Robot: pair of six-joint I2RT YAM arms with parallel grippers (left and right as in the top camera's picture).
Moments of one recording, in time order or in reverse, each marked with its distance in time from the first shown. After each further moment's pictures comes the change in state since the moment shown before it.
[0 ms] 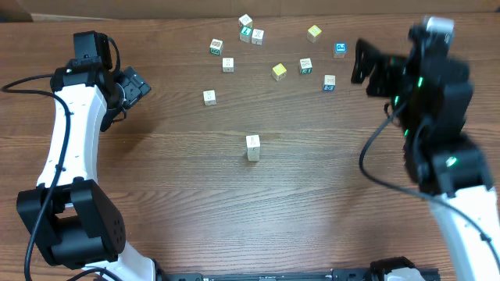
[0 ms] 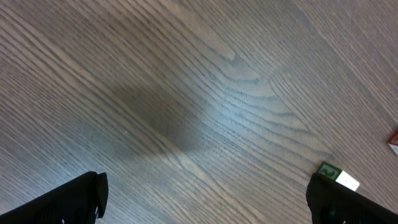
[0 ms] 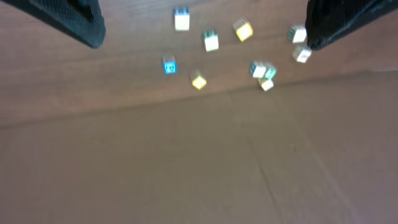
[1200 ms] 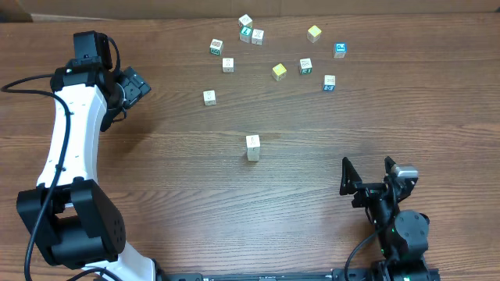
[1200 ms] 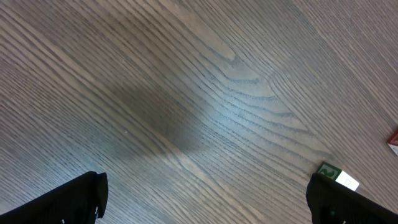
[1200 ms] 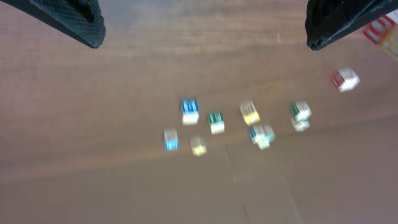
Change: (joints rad) left arm 0.000 0.000 0.000 -0.001 0.001 0.000; right arm -0.035 -0.985 -1.078 0.249 -0.107 -0.021
